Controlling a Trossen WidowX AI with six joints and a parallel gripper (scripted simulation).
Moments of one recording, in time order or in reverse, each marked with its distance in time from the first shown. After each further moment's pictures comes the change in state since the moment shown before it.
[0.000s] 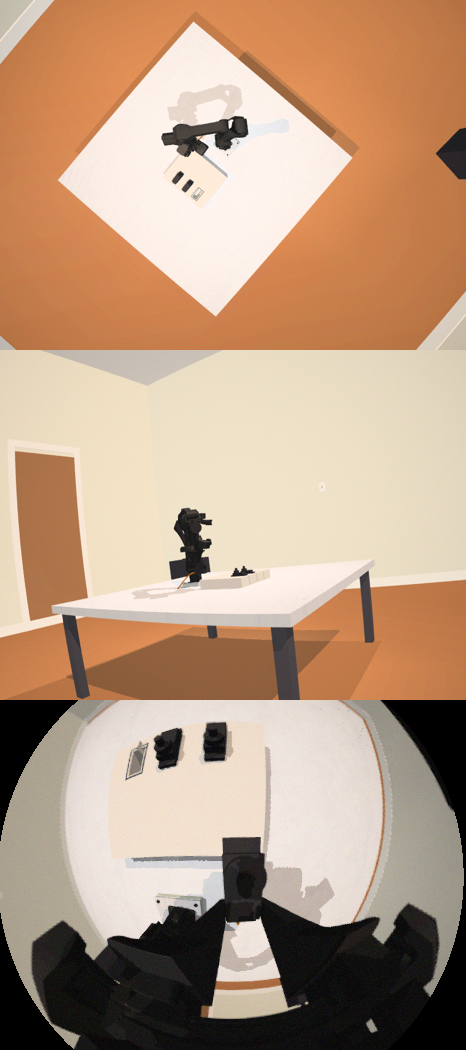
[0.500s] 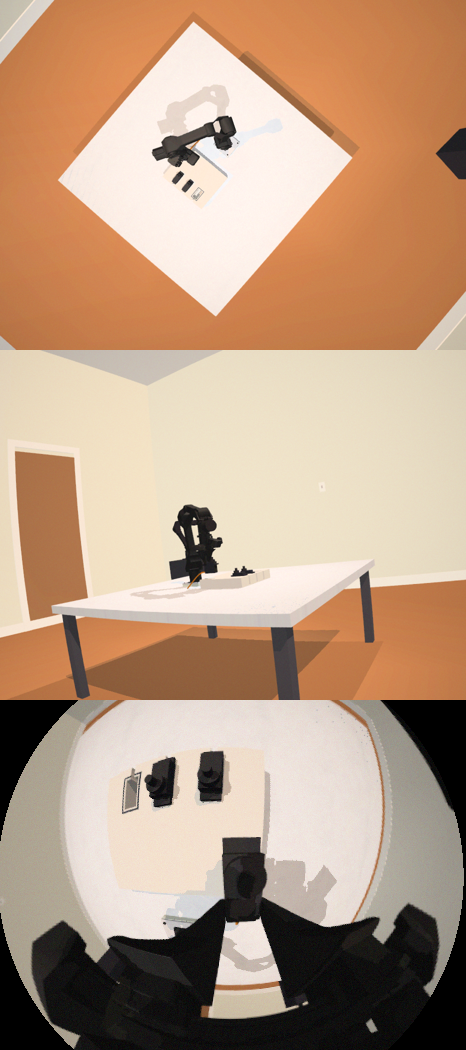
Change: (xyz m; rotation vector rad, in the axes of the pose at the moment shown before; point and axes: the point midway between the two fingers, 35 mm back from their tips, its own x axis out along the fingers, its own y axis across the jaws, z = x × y) arm -0.001 -0.006 0.067 0.000 -0.003 -0.002
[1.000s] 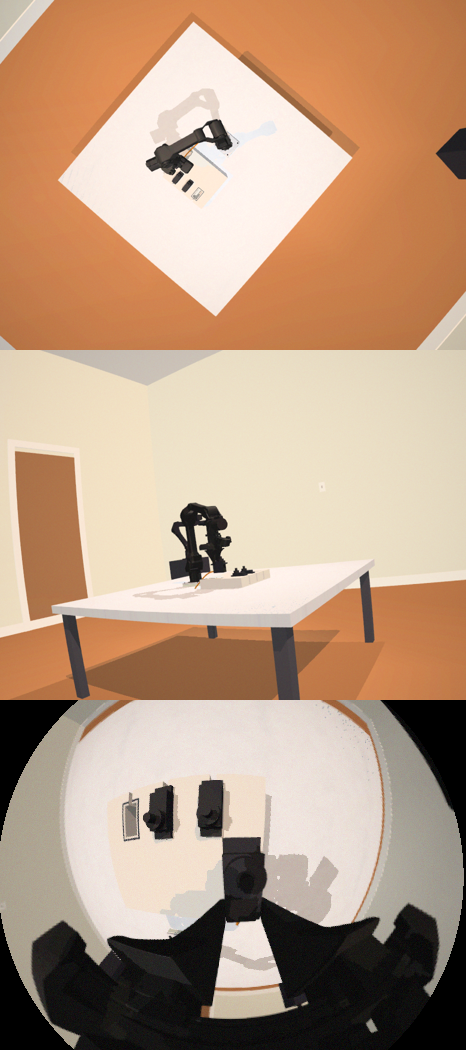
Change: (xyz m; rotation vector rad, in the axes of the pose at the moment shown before) arm -0.001 -0.001 0.051 0.002 -0.006 -0.001
